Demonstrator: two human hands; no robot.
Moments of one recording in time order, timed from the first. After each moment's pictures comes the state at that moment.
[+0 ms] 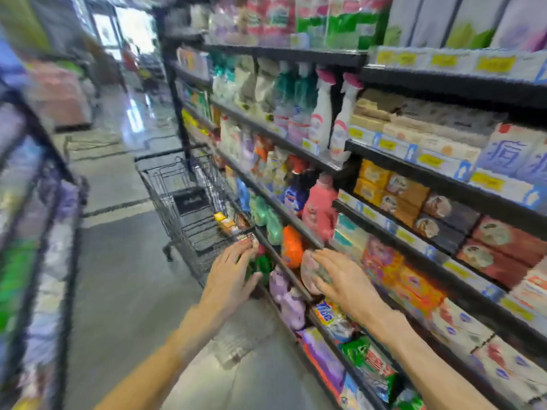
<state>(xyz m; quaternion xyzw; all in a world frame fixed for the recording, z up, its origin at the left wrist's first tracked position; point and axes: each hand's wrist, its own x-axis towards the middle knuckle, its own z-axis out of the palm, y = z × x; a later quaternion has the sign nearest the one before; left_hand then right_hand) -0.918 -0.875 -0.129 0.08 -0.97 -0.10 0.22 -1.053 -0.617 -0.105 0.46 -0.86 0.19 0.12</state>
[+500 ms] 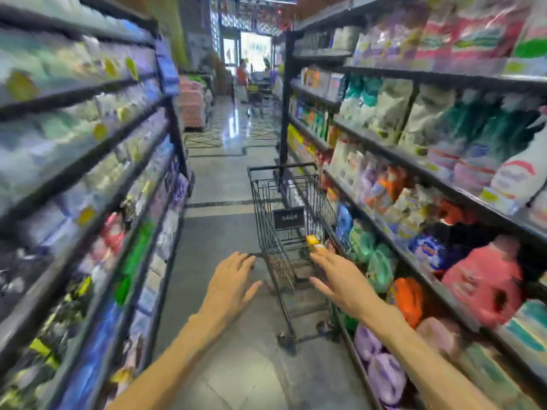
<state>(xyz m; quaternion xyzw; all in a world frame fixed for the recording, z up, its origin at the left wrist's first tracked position) -0.782 -1.180 -0.142 0.24 -0.94 -0.05 0.22 -1.011 -0.992 -0.100 0.61 -0.77 0.14 0.07</state>
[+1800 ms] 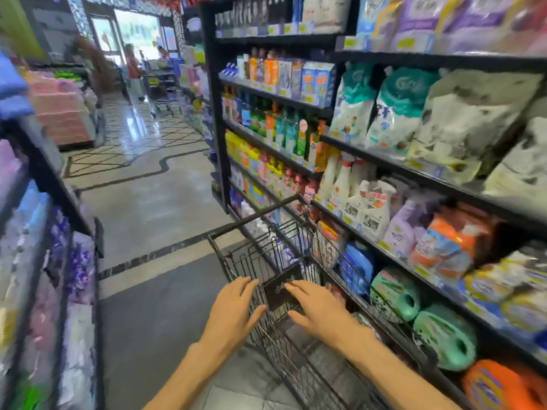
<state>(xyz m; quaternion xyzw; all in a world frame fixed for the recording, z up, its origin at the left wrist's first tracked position) -1.141 -1.749 -0.172 0.08 -0.98 -0.10 0.13 -1.268 -1.544 -0.155 0.48 -0.87 0.09 -0.01</state>
